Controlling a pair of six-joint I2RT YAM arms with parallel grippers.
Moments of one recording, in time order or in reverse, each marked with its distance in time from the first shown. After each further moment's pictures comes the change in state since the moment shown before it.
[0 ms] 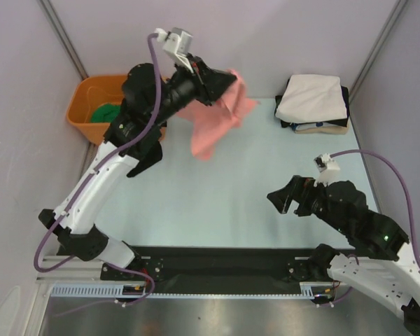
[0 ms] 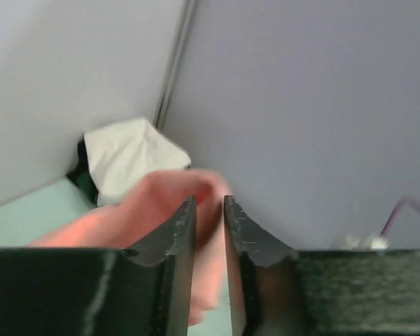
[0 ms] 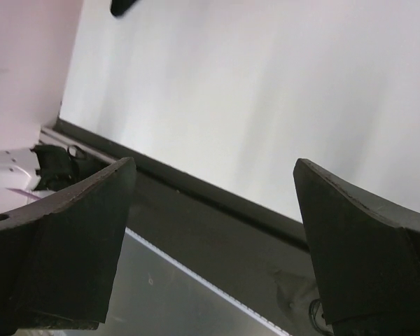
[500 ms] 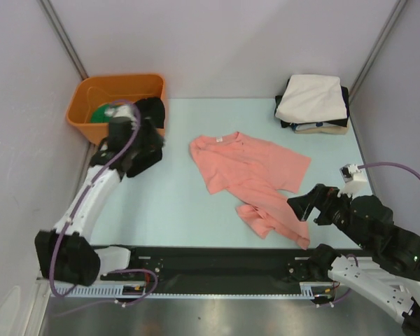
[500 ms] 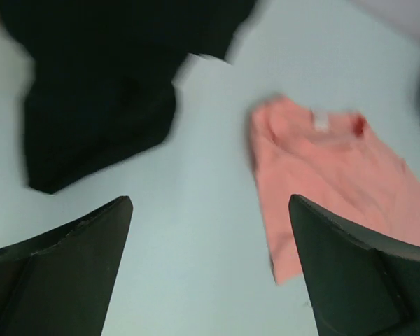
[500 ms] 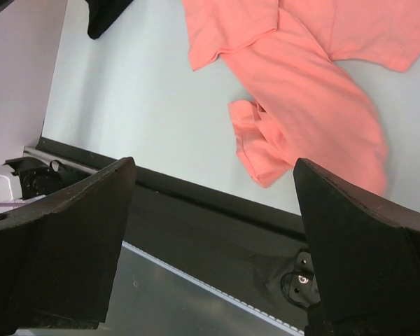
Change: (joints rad) left arm 0.434 -0.210 -0.796 -0.177 -0.219 -0.074; right arm 0.000 -0.128 0.087 -0.186 0.126 -0.010
